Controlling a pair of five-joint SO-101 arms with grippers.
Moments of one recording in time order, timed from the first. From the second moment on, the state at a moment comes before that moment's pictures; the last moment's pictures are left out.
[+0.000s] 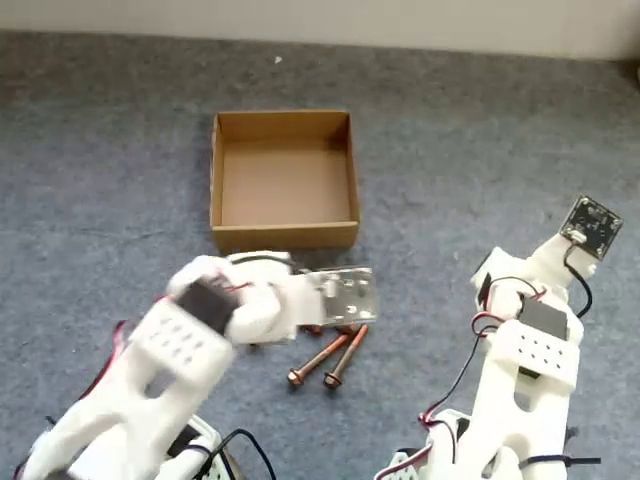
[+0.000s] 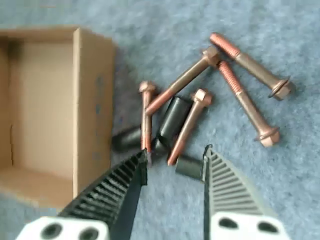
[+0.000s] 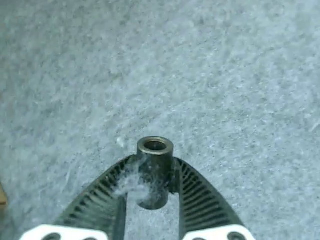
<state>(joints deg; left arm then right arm) 27.6 -40.7 45.1 69.8 -48.0 16.6 -43.3 60.0 41.1 -11.3</state>
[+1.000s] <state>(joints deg) 38.5 1.5 31.8 54.2 -60.9 17.0 -43.3 60.0 40.7 -11.3</state>
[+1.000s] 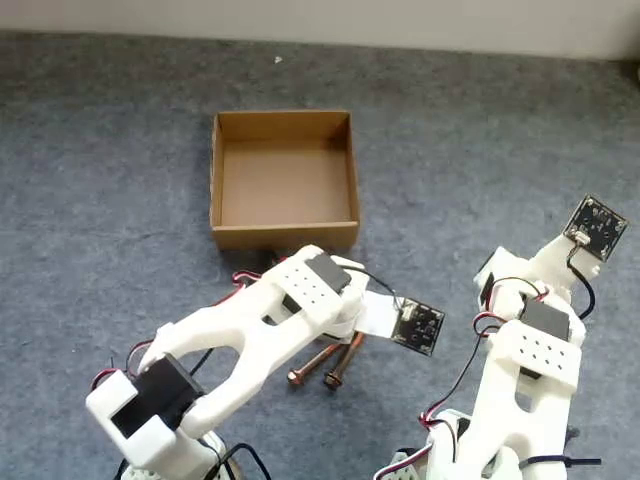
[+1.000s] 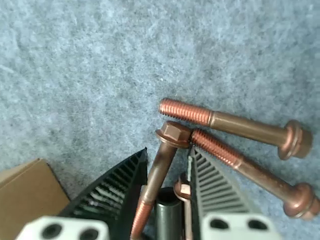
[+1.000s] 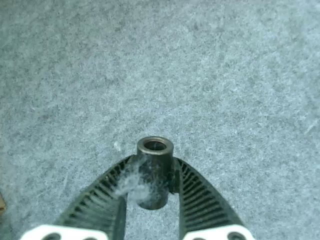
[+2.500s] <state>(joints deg) 37.9 -7.0 33.9 57.0 -54.9 17.0 -43.4 60.0 40.7 -11.3</state>
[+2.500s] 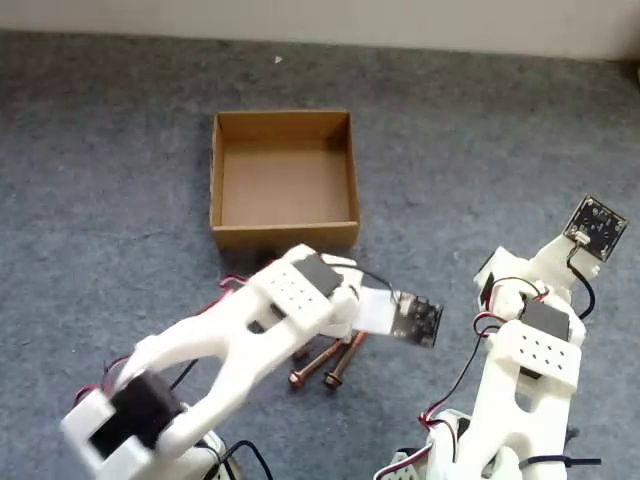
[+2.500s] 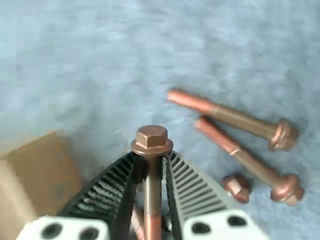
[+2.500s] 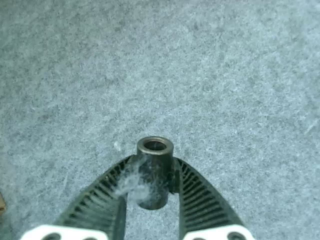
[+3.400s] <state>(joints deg) 24.7 -80.3 48.8 56.7 -2.5 -13.5 -91.7 64.0 50.9 -0.1</state>
